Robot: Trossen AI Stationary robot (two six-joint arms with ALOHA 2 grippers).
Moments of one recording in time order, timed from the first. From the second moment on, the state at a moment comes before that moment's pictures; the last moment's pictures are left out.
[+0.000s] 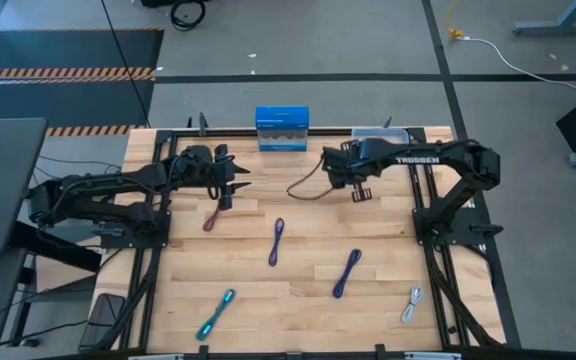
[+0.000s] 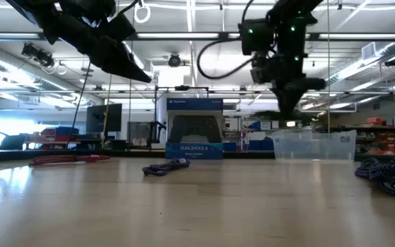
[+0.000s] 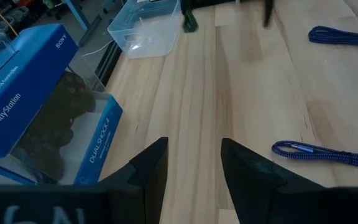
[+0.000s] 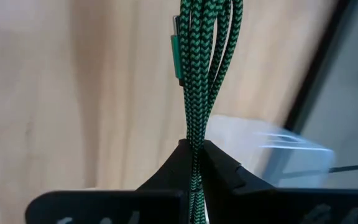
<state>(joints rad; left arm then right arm) 0.36 1.05 0.60 -0.02 0.07 0.34 -0.31 1.59 1.20 -1.05 0.37 -0.47</state>
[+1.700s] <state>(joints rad) 0.36 1.05 0.60 -0.03 0.07 0.33 -0.79 1.59 1.12 -1.00 0.32 -0.71</state>
